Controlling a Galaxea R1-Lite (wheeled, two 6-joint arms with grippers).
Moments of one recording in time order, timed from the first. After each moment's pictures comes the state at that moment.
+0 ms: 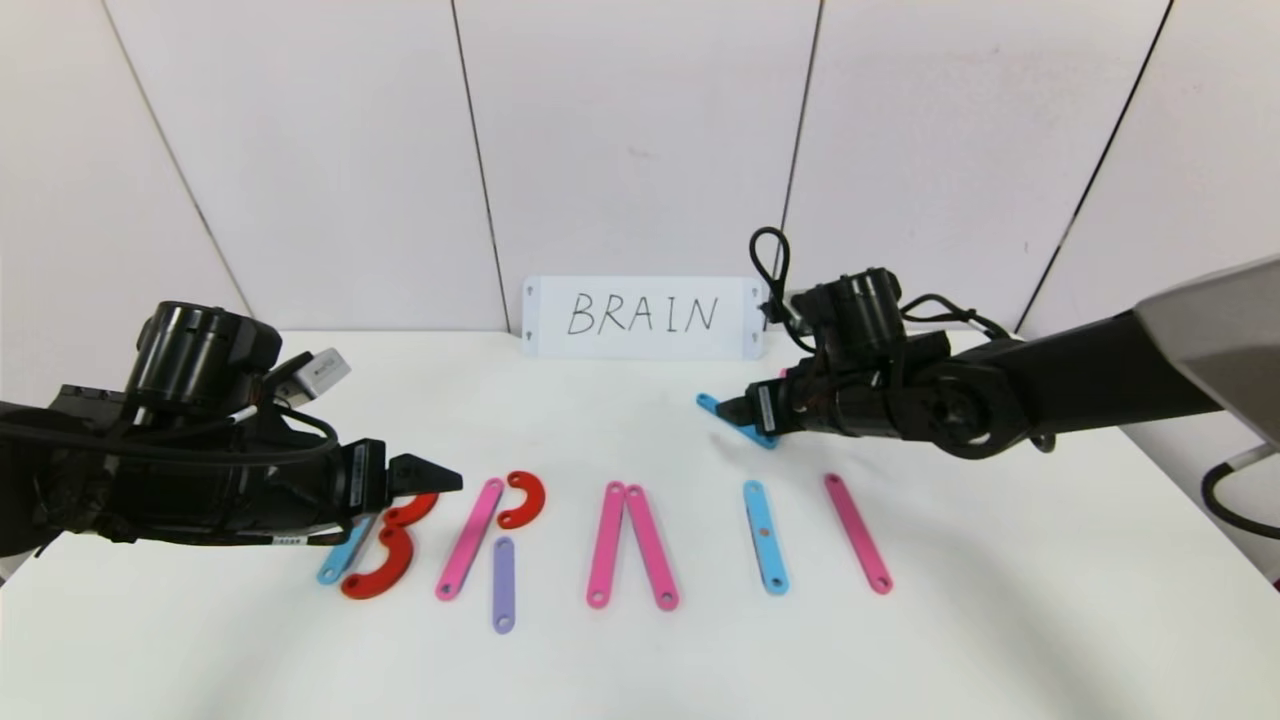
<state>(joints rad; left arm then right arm) -0.16 1.59 -0.81 0.00 -0.36 -0.33 0.46 2.10 -1.30 -0.18 -0.05 0.13</state>
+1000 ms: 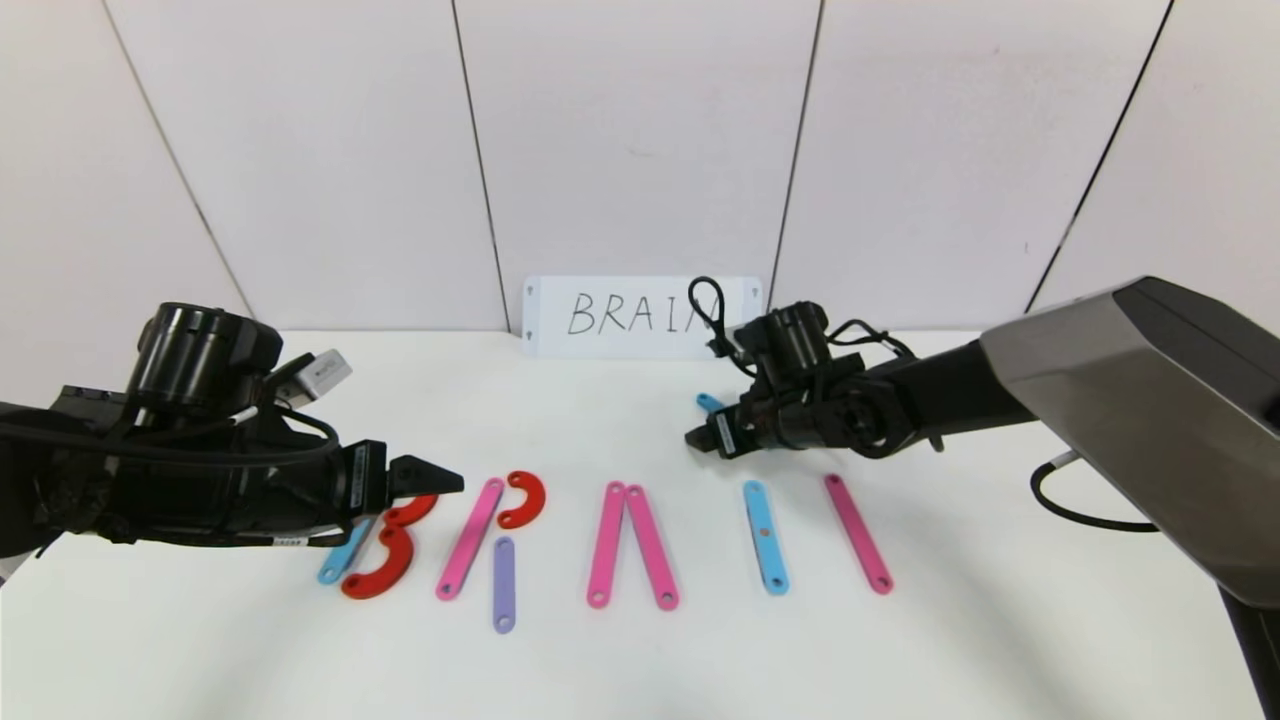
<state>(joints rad) -0.16 1.59 -0.81 0.00 -0.37 -0.33 0.48 2.31 -1.50 -0.10 -0.05 0.05</state>
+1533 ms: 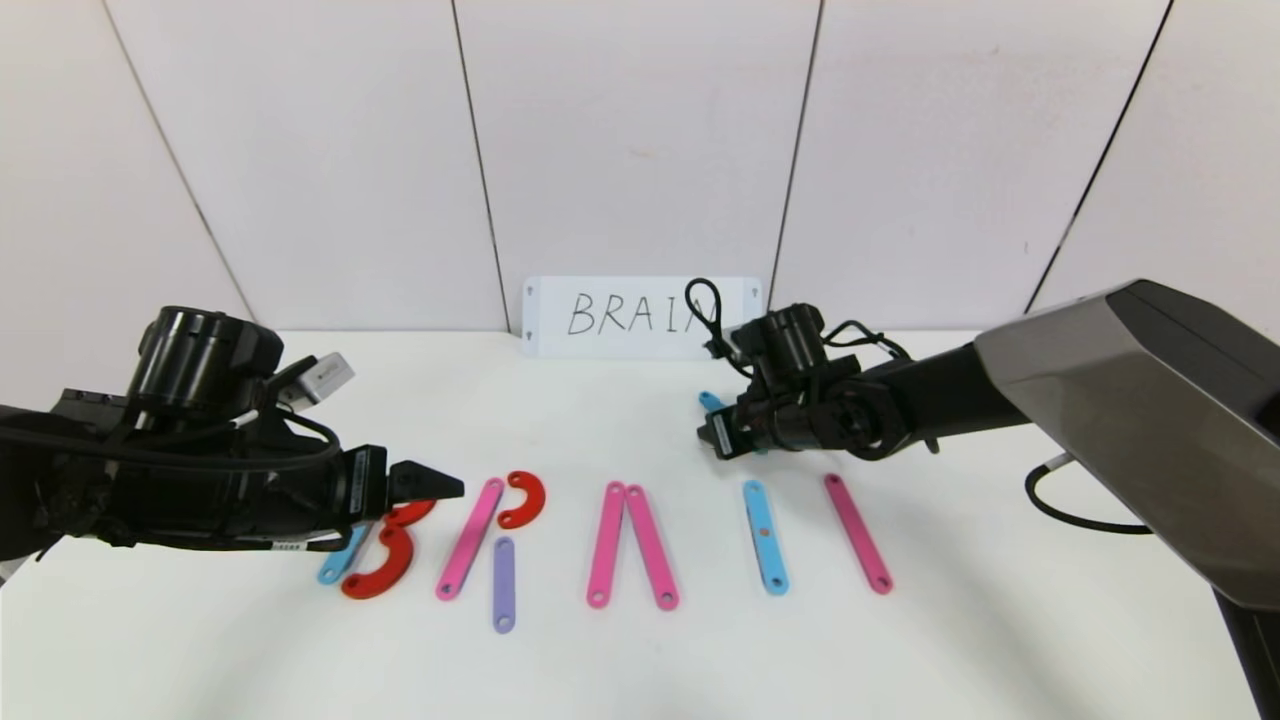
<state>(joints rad) -0.16 1.59 -0.80 0.00 -0.38 -0.31 0.48 2.32 -1.50 -0.10 -0.06 0.05</state>
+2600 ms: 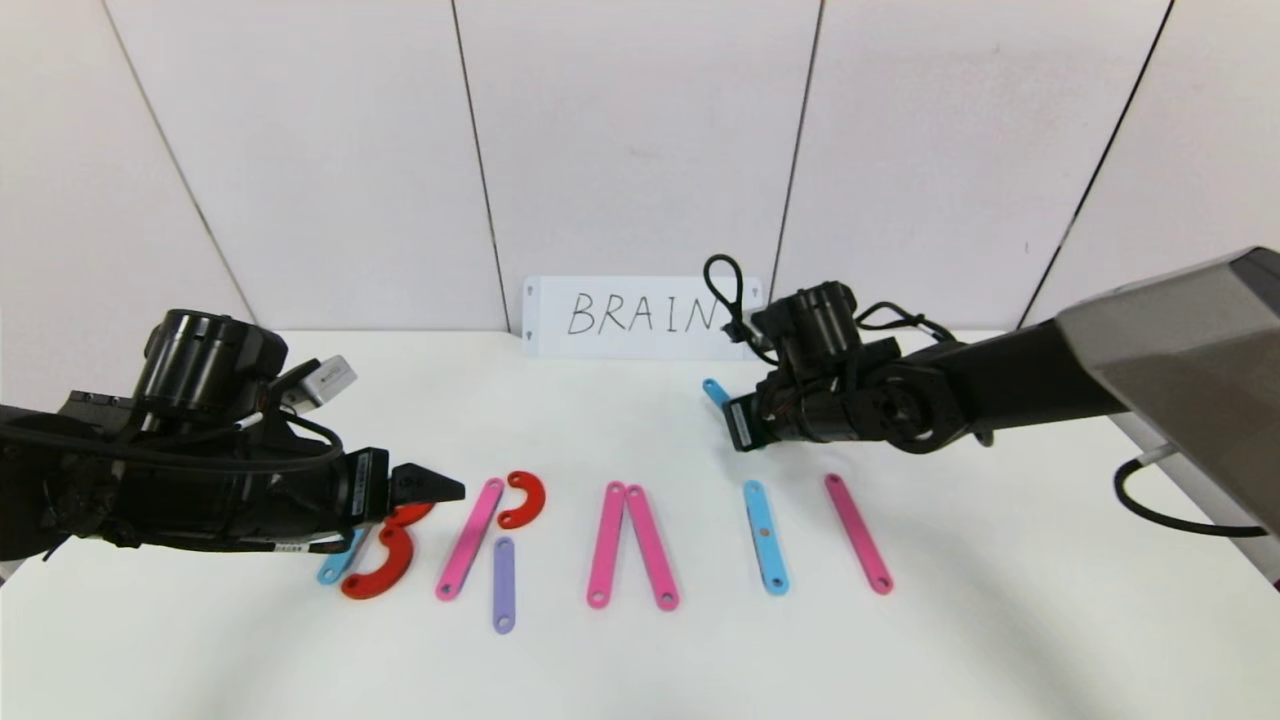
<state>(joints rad) -0.16 1.60 -0.80 0.00 -0.38 -0.31 0.48 2.15 -1.37 -0.10 -0.05 0.04</state>
